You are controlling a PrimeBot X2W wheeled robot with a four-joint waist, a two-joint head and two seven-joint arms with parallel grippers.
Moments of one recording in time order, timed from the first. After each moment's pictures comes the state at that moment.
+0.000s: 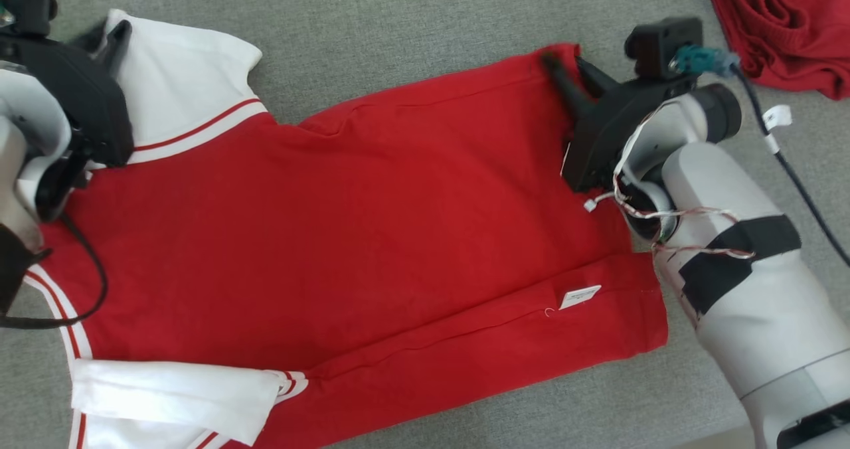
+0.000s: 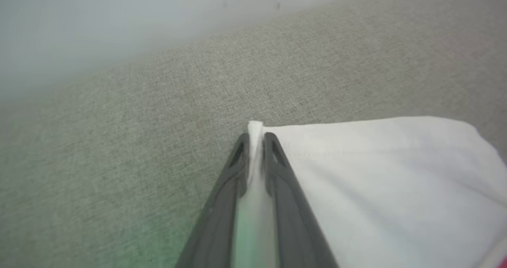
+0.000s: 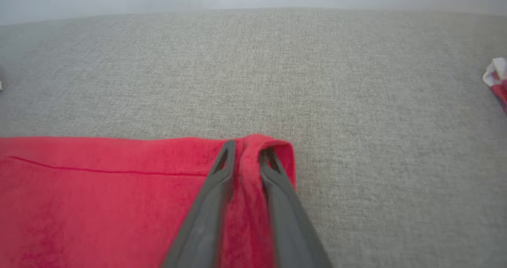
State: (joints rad) left arm -1.26 0.59 -0.97 0.84 -0.98 -0.13 0.12; right arm -0.99 -0.18 0.46 0.73 0.52 0.13 0.12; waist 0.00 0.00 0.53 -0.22
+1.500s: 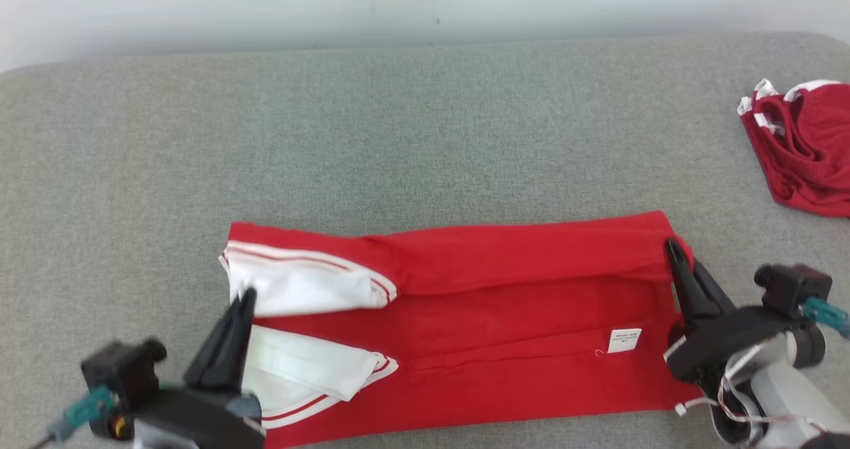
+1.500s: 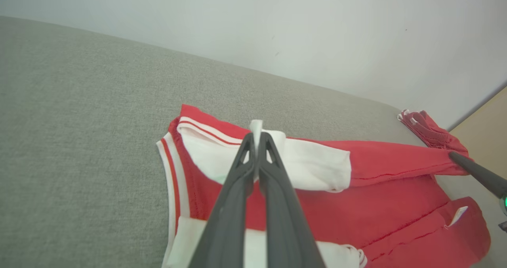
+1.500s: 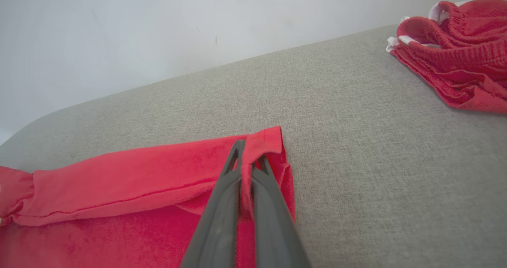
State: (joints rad) left arm -0.26 0.51 -0.54 0.10 -0.93 0.02 -0.26; right arm -0.40 -0.36 0.34 0.53 0.71 0.13 -0.21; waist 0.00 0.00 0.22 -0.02
